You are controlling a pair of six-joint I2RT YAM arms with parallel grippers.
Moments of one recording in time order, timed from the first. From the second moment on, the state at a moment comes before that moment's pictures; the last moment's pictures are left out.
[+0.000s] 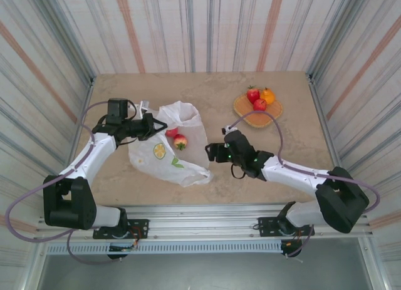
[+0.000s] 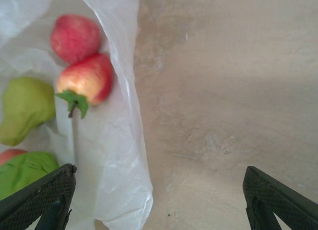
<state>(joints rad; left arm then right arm) -0.12 1.35 0.96 -0.37 0.80 -0.60 0.76 1.38 0.67 0.00 0.06 0.64</state>
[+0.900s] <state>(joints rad) -0.02 1.29 1.00 -0.39 0.82 -0.60 0.80 1.28 0.79 0.10 -0.10 0.70</state>
